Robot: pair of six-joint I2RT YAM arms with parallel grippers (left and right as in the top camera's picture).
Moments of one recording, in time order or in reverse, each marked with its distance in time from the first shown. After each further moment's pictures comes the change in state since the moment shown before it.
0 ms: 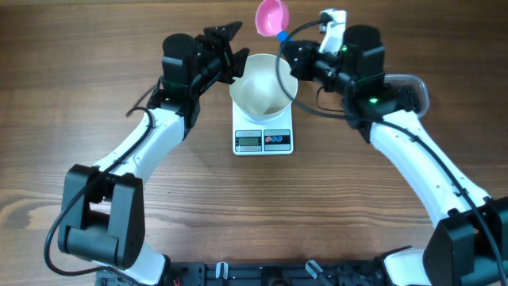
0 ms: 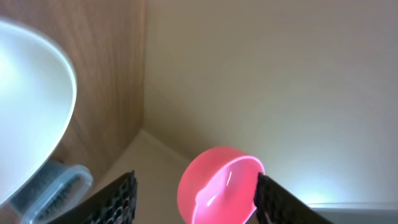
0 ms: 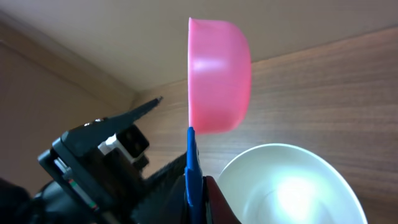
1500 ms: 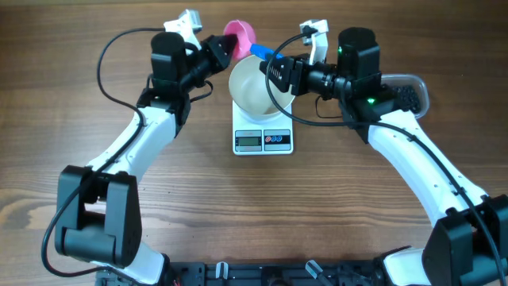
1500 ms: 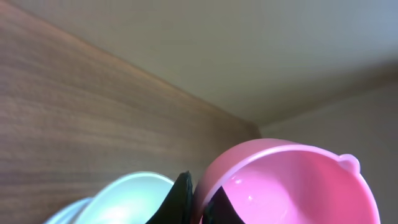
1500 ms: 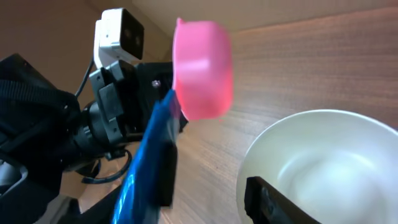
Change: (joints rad) left arm 0.061 -0.001 0.002 -0.052 0.041 1.114; right arm 0.020 0.007 0.000 -0.062 -0.216 -0.150
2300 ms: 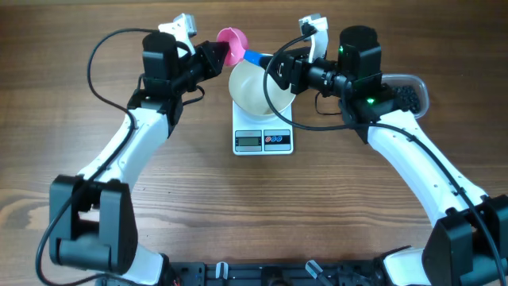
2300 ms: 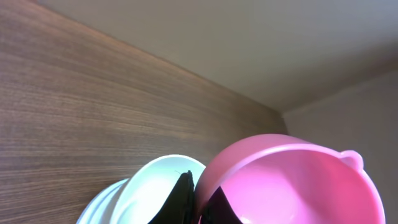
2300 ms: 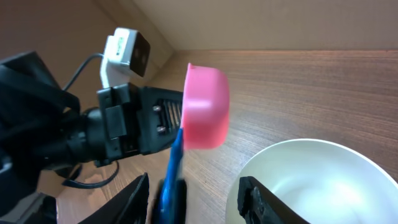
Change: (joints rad) left arm 0.032 -0.048 0.000 -0.169 0.029 0.154; right arm 0.003 0.000 0.000 0.055 0.014 -0.094
